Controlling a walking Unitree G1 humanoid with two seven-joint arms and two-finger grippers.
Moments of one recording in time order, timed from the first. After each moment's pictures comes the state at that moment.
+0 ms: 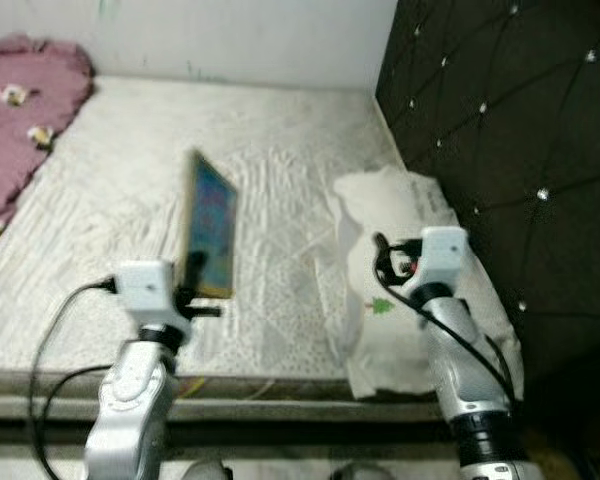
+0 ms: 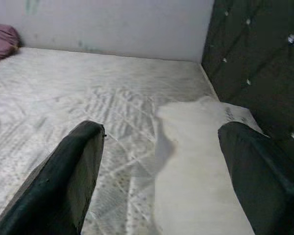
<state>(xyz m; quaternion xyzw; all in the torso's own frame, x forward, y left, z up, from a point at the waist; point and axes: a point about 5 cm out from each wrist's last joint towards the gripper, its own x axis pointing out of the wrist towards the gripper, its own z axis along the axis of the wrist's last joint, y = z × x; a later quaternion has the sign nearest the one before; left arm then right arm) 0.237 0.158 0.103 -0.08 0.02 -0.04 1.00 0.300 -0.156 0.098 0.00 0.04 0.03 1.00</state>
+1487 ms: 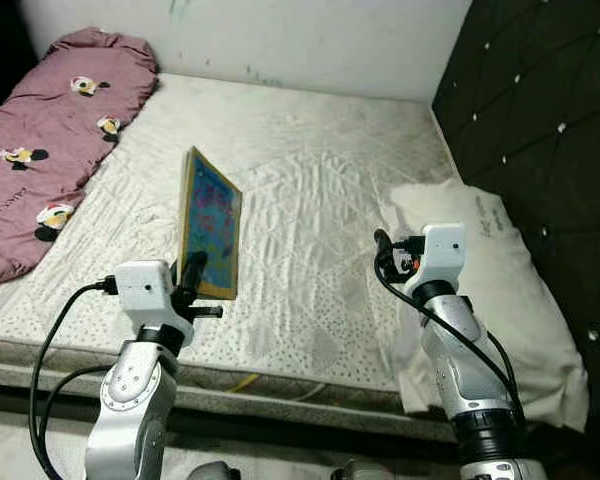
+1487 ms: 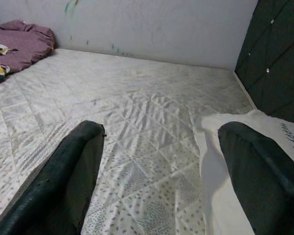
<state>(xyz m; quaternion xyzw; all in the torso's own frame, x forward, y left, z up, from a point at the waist) 0.236 0.154 0.103 -0.09 0.02 -0.05 0.99 0.301 -0.157 0.100 0.00 0.03 0.03 1.00</state>
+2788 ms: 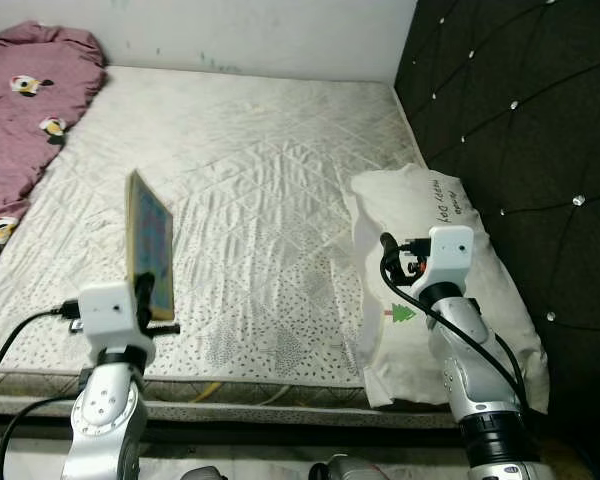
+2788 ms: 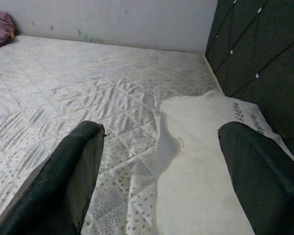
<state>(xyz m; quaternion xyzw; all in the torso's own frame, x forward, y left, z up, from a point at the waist) 0.216 0.197 0.089 0.02 0.05 0.08 1.00 0.298 -0.164 0.095 -0.01 0.05 0.03 1.00</state>
